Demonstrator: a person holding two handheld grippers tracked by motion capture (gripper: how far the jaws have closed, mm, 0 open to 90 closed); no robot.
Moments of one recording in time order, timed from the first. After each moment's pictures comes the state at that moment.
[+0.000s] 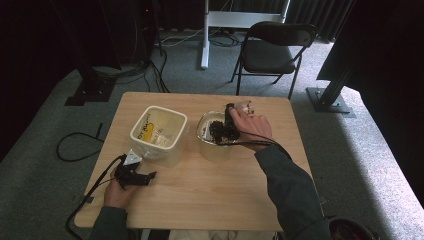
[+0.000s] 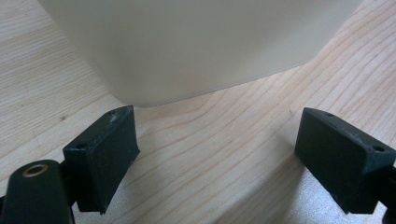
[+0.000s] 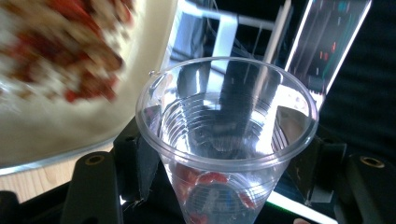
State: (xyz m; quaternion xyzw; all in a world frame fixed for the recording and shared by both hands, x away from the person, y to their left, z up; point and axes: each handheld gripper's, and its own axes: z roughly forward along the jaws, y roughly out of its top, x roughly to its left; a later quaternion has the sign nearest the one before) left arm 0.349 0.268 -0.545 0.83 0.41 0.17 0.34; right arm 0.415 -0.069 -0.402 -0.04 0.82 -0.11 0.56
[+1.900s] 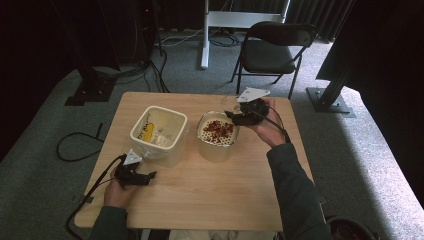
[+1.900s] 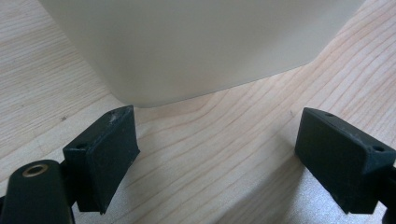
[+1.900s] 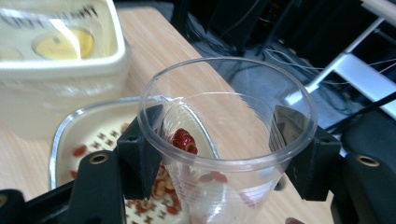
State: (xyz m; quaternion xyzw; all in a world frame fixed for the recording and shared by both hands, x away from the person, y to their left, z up) left arm 0.349 0.268 -0.545 0.83 0.41 0.17 0.34; right arm 0.441 -0.155 -0.347 0.24 0.84 0.41 0.28
